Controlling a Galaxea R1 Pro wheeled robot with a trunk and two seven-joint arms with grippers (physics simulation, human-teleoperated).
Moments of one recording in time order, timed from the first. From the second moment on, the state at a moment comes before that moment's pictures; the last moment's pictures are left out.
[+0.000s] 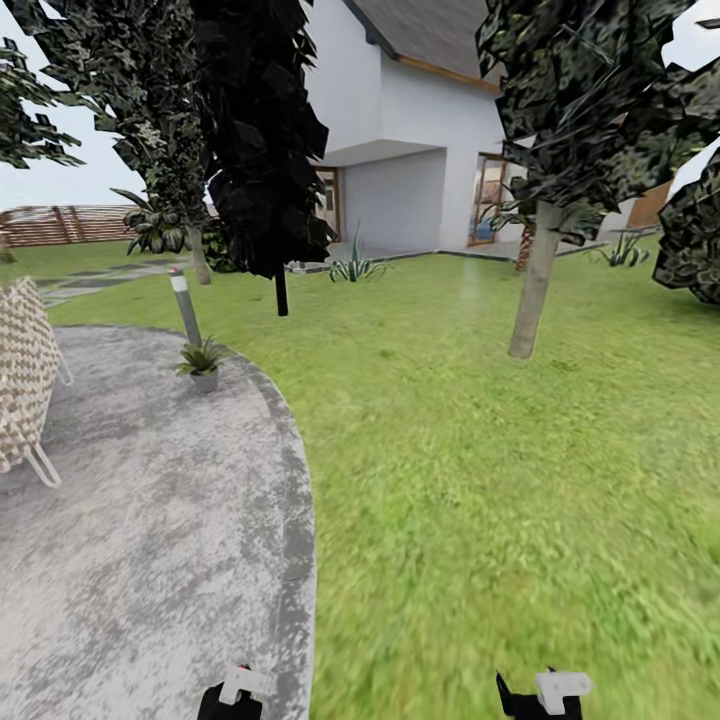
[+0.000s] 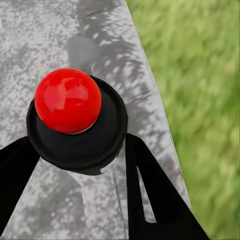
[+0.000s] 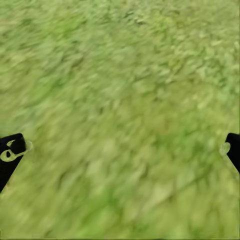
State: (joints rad) left arm -0.41 -0.01 -0.04 -0.14 -0.14 -0.26 -0.04; right arm -0.35 -0.08 -0.64 -0.15 0.58 -0.64 0.13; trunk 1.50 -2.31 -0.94
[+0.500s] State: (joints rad) left arm -0.42 -0.01 -0.05 -0.14 -0.10 -0.26 -0.04; right arm -0.35 -0.08 -0.64 -0.15 0.58 -0.64 0.13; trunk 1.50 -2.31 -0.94
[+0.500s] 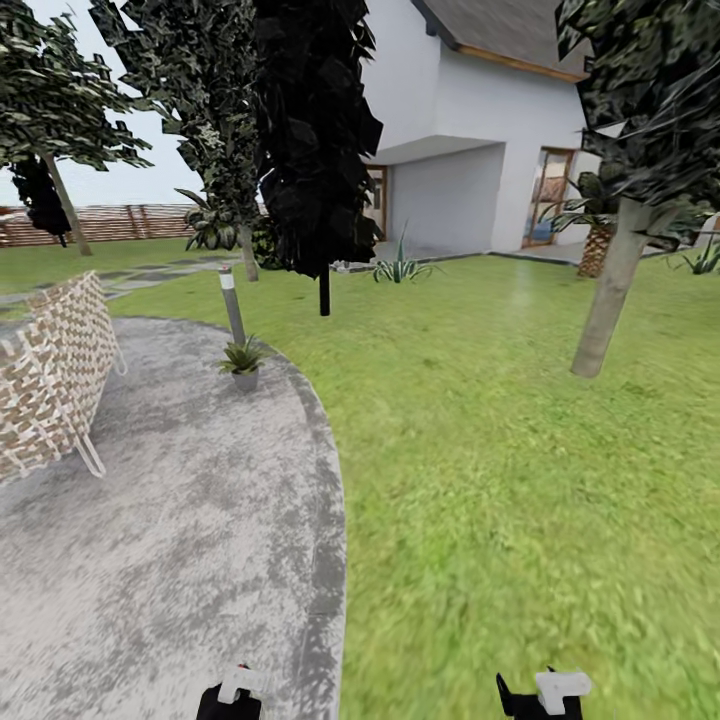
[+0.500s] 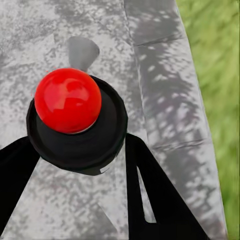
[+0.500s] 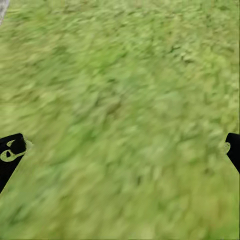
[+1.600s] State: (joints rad) left arm -0.42 -0.01 -0.05 -0.14 -0.10 -0.26 -0.04; right arm -0.35 -0.08 -0.64 -0.16 0.59 -0.64 0.13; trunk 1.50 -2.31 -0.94
